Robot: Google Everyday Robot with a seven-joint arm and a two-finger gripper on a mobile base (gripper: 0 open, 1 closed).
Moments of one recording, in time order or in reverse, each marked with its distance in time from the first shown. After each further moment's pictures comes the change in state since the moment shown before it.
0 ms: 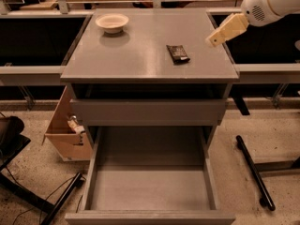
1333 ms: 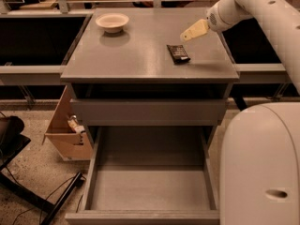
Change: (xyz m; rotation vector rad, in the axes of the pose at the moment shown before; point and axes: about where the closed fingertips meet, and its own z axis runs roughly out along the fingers) arm 0.020 -0.059 0.162 0.072 0.129 0.372
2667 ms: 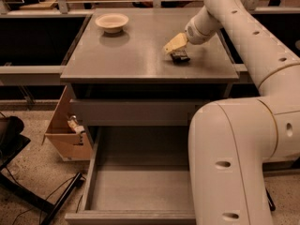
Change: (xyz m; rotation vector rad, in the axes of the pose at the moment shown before) arm 0.024 0.057 0.072 -0.123 0.192 0.096
